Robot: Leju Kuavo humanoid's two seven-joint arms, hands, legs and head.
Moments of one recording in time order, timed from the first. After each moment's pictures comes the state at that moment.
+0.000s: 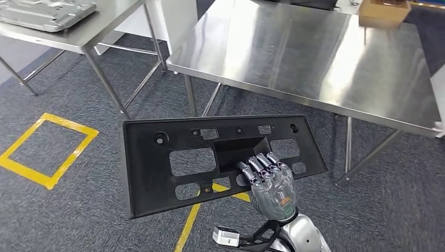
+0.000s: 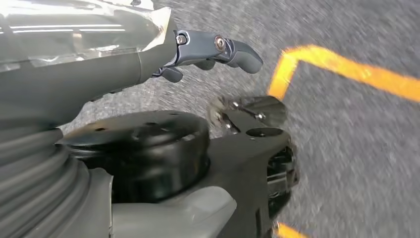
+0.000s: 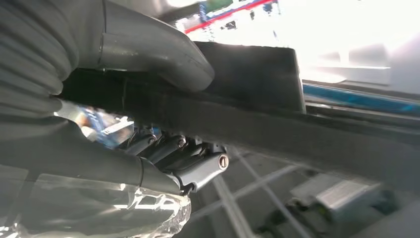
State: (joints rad) left arm -0.06 -0.26 0.43 -0.18 -0.33 0.19 -0.24; right arm -0.05 0.01 0.49 -1.69 1.44 -0.60 -0.21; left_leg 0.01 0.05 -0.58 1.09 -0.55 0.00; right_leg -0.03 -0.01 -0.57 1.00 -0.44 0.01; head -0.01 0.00
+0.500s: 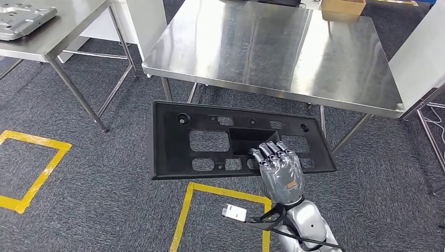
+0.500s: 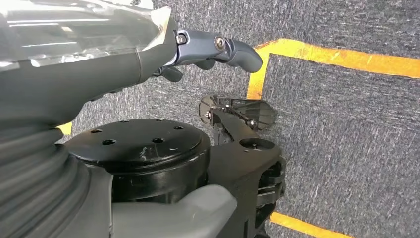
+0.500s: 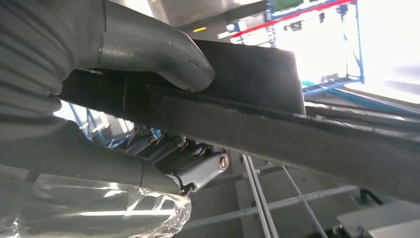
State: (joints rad) left arm -0.06 -0.26 0.42 -0.18 -0.35 0.14 -0.28; right arm -0.12 0.01 0.39 -1.60 1.45 -0.53 -0.17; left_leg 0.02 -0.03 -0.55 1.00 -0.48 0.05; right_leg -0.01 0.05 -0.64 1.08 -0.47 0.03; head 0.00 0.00
